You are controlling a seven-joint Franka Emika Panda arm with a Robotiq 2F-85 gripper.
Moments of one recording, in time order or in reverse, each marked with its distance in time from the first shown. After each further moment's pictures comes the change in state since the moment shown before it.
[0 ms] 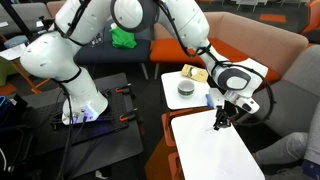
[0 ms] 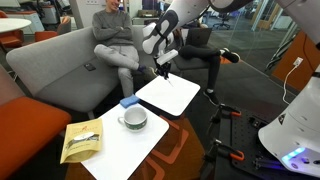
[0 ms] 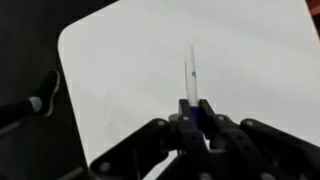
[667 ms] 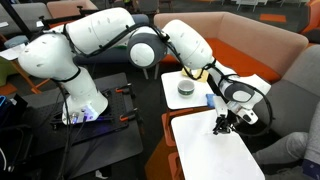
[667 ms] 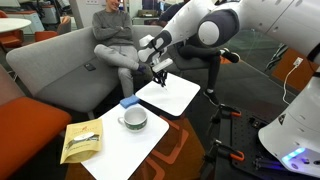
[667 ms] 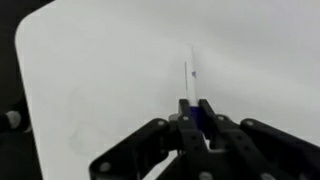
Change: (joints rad) arm -0.069 0.311 0.048 0.431 0.038 -0.200 0.000
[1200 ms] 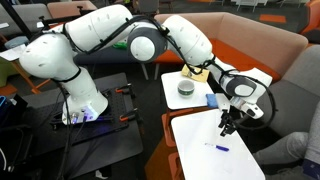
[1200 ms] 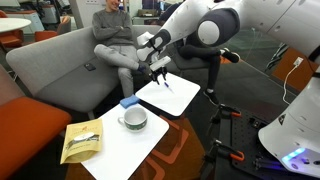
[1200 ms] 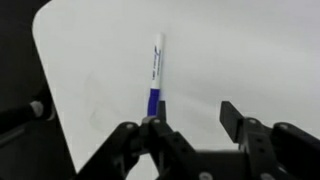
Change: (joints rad) arm 0.041 -0.032 -0.046 -0.021 -0.020 0.053 0.089
